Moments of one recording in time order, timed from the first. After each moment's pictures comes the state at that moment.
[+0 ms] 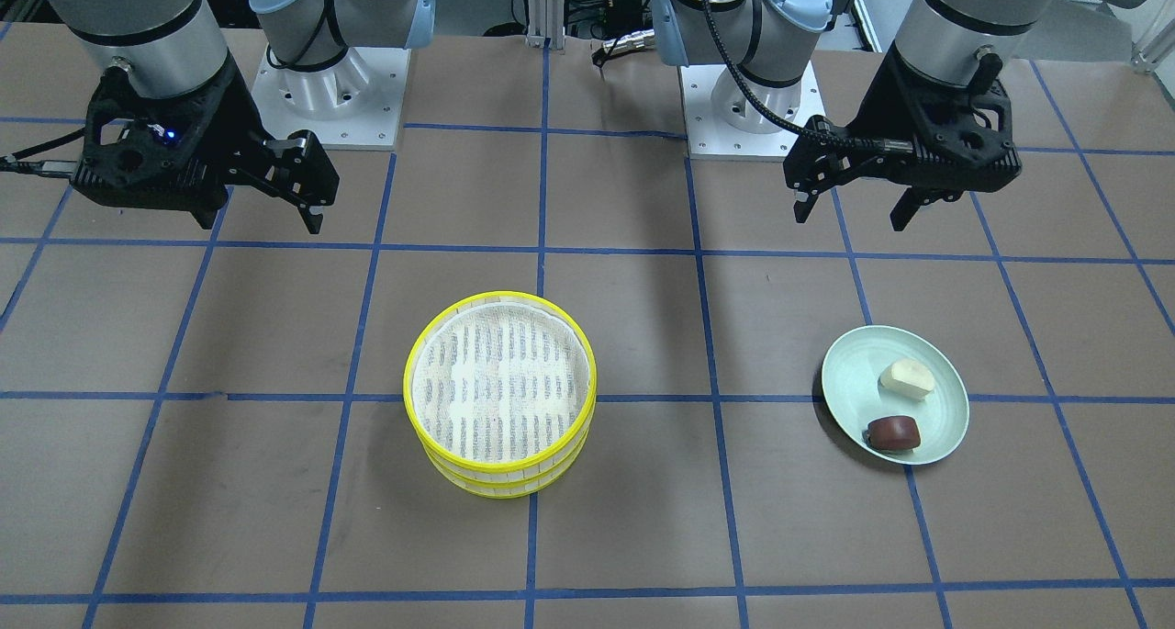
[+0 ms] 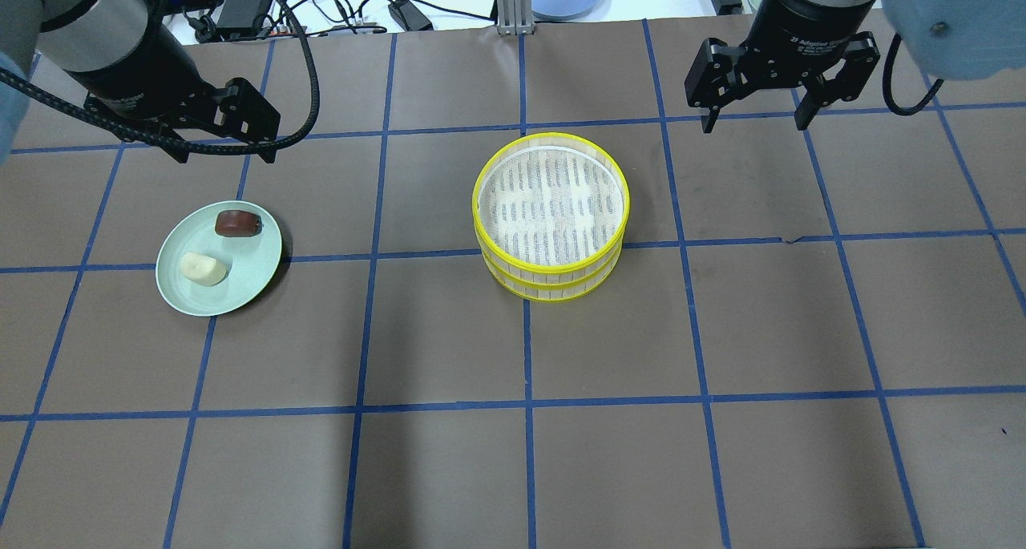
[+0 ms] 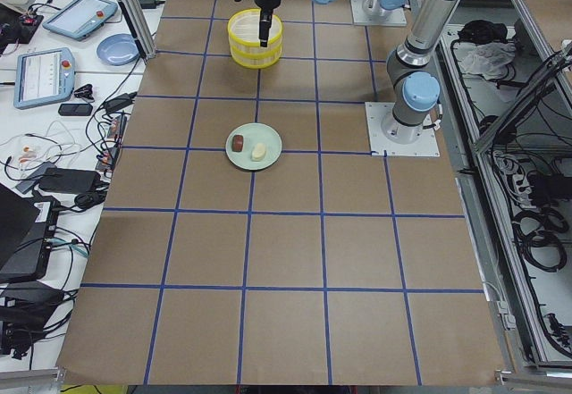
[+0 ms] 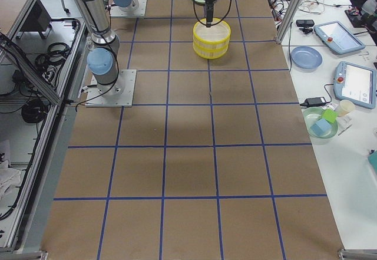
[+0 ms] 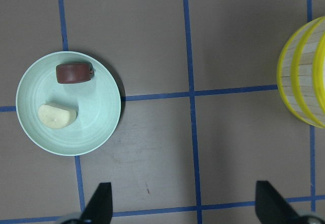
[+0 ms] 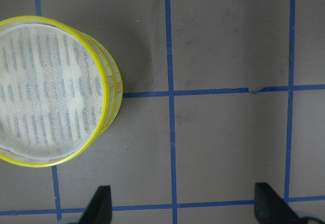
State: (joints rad) left arm -1.47 -1.53 -1.62 -1.49 1.55 0.16; right arm 1.58 -1.52 1.50 -1.57 -1.58 0.04
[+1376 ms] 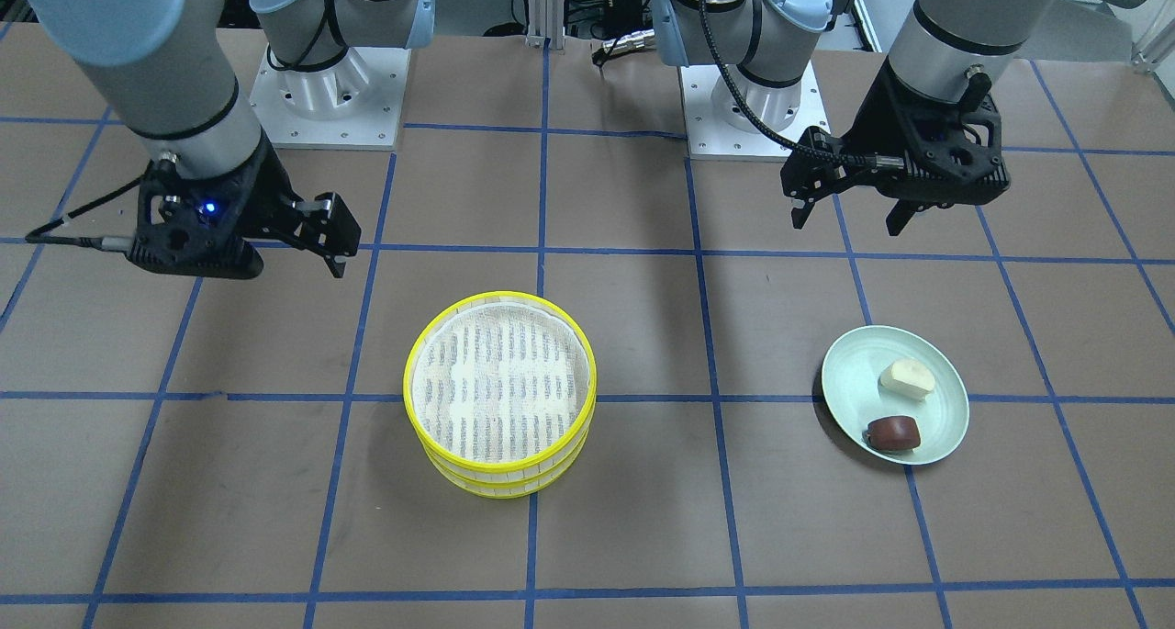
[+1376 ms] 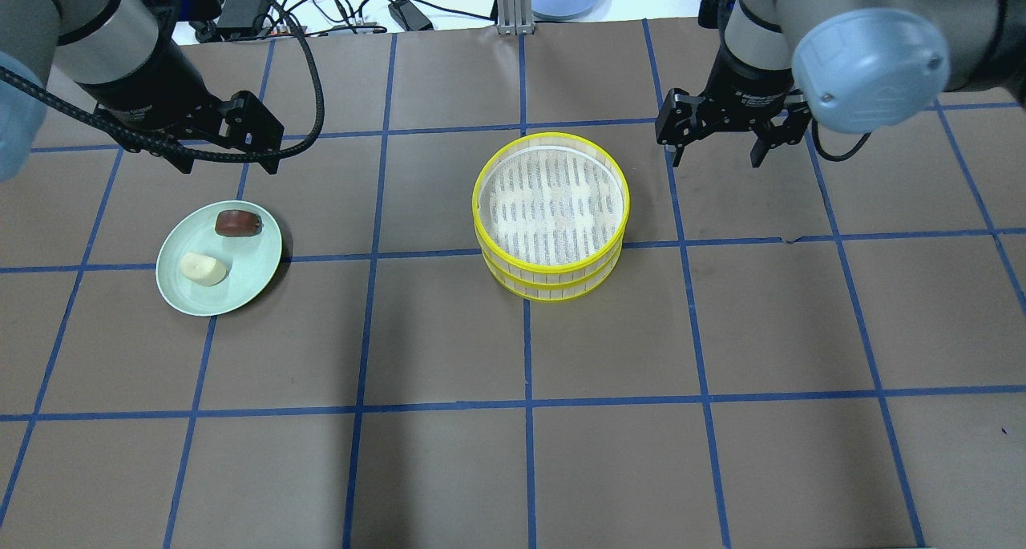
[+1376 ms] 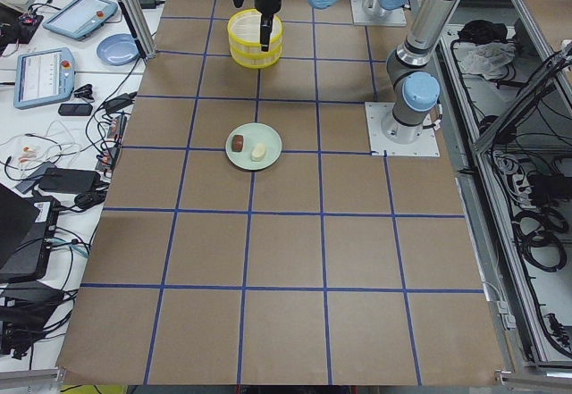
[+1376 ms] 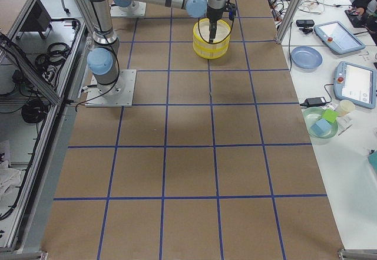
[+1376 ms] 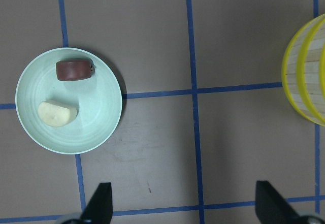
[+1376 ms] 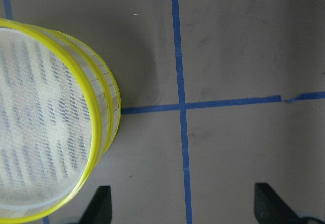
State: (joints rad) left arm -1.47 -1.53 -1.63 -1.48 1.56 0.16; right arm 1.60 -1.37 1.62 -1.79 -1.57 0.11
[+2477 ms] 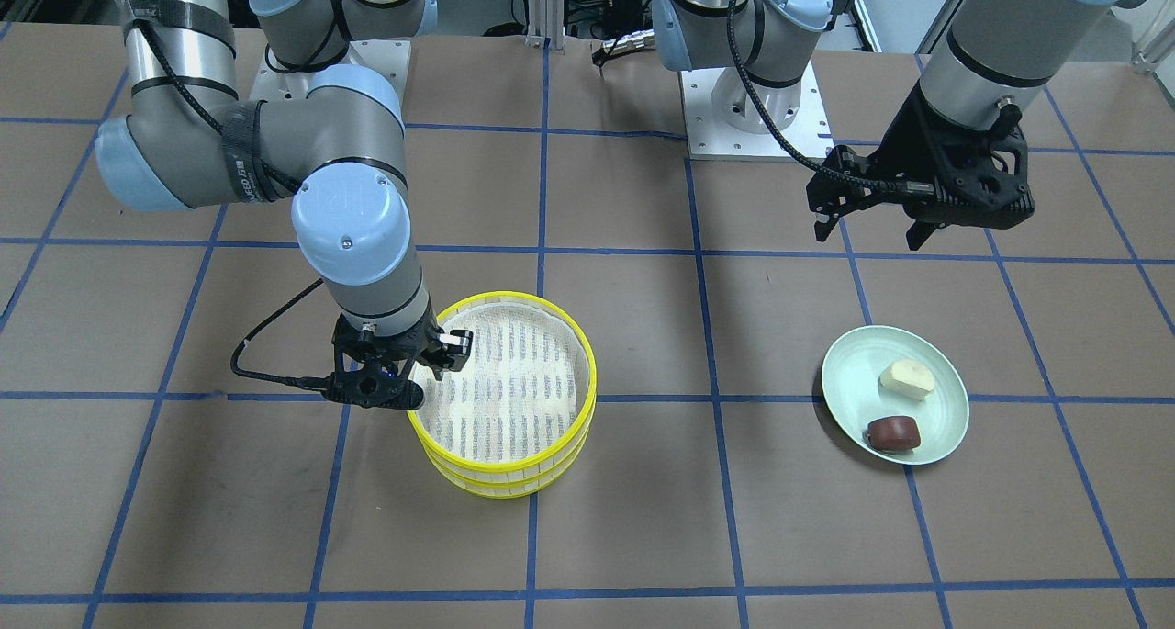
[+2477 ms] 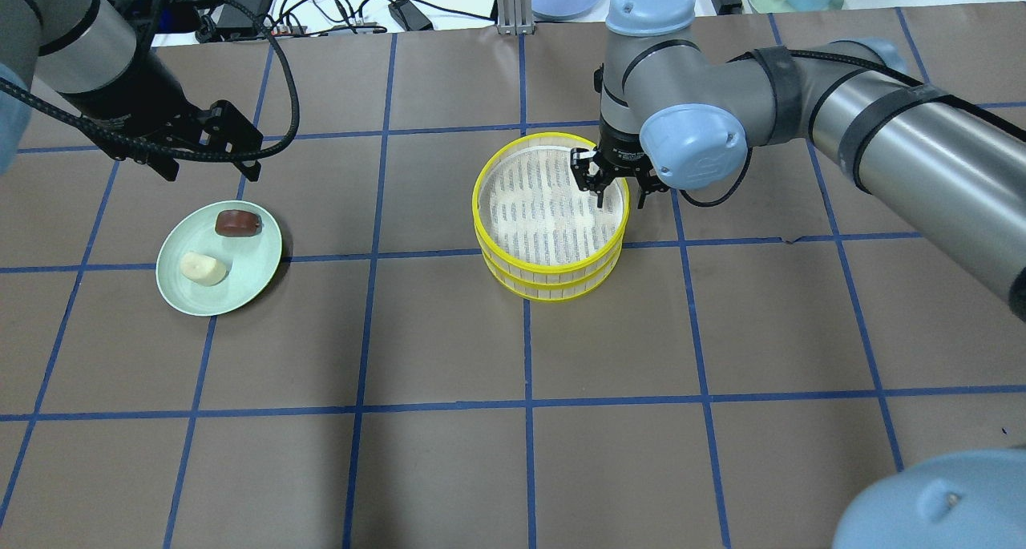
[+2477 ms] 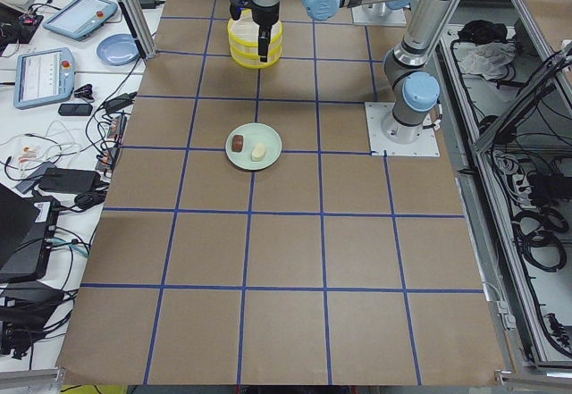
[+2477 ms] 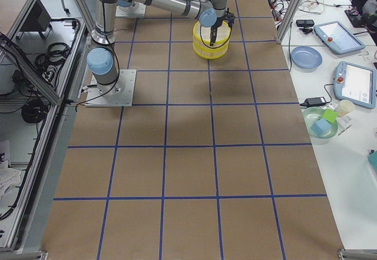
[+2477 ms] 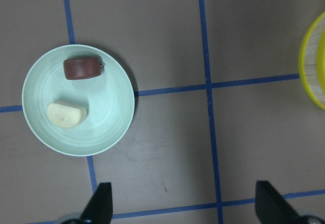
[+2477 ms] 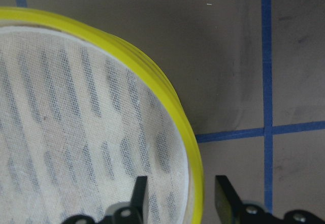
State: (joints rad) left arm -1.39 -1.54 -1.66 -1.48 1.55 0.30; right arm 1.75 -1.19 1.63 -1.95 -1.59 0.28
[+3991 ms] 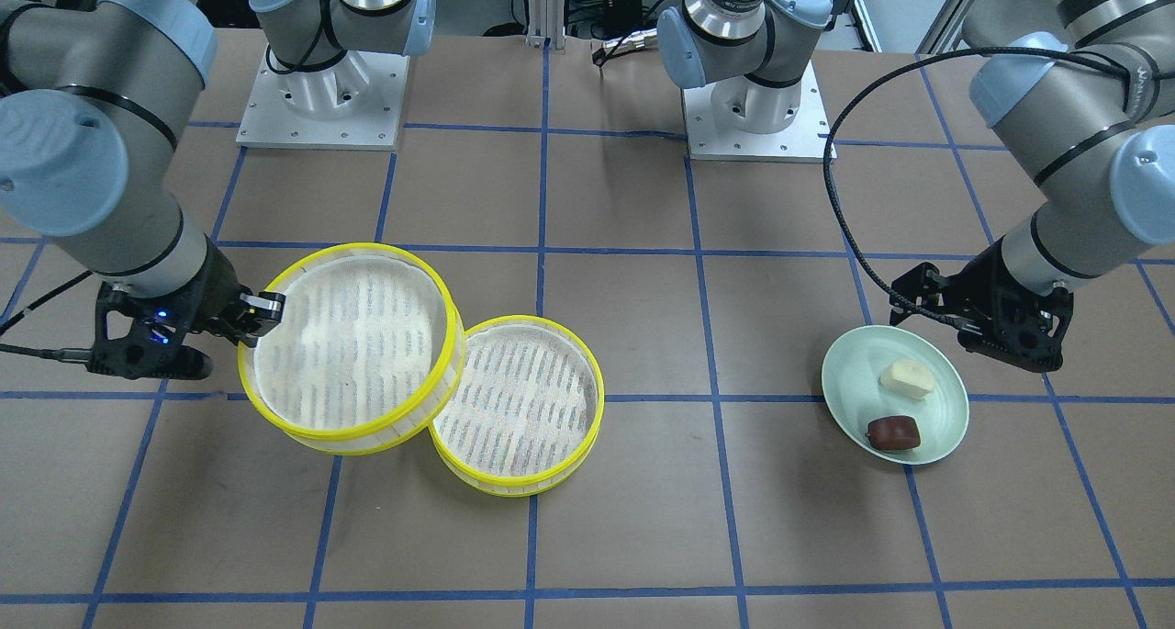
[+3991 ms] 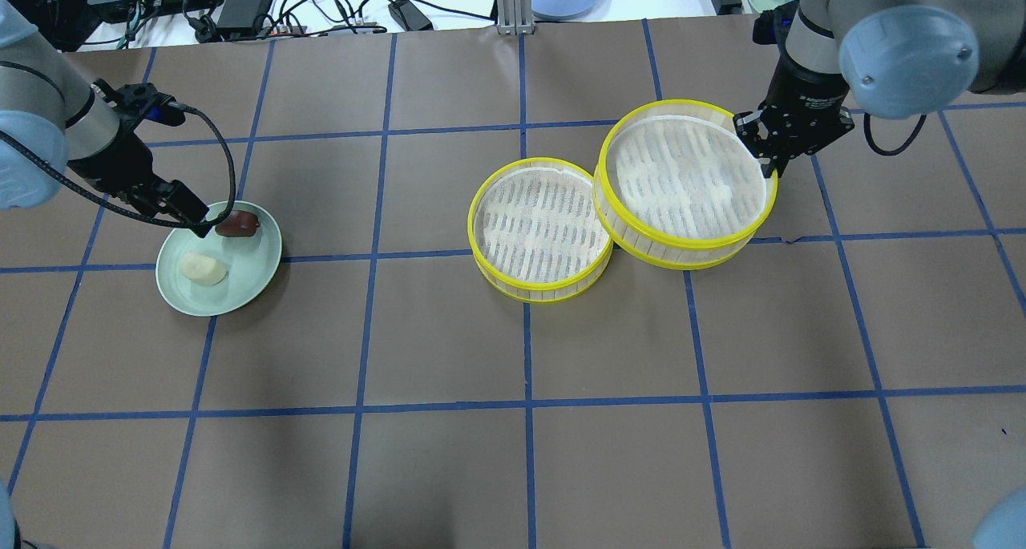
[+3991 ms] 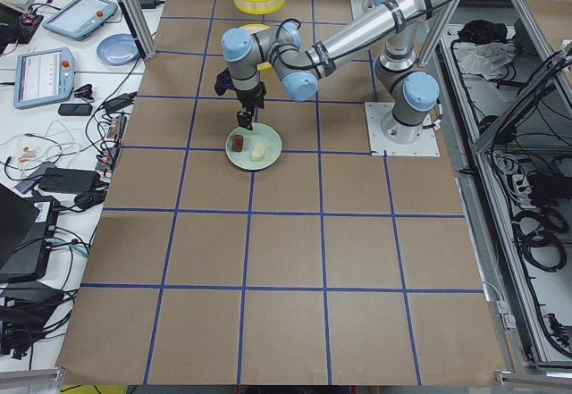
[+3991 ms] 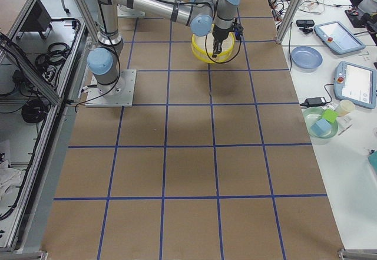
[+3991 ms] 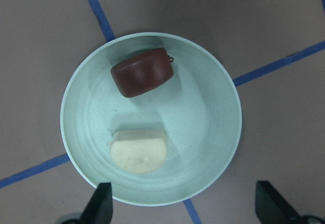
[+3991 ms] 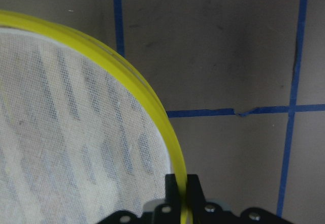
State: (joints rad) left arm -1.17 -1.82 -1.75 -1.23 1.59 0.81; right arm 1.45 -1.34 1.62 -1.76 -1.64 -0.09
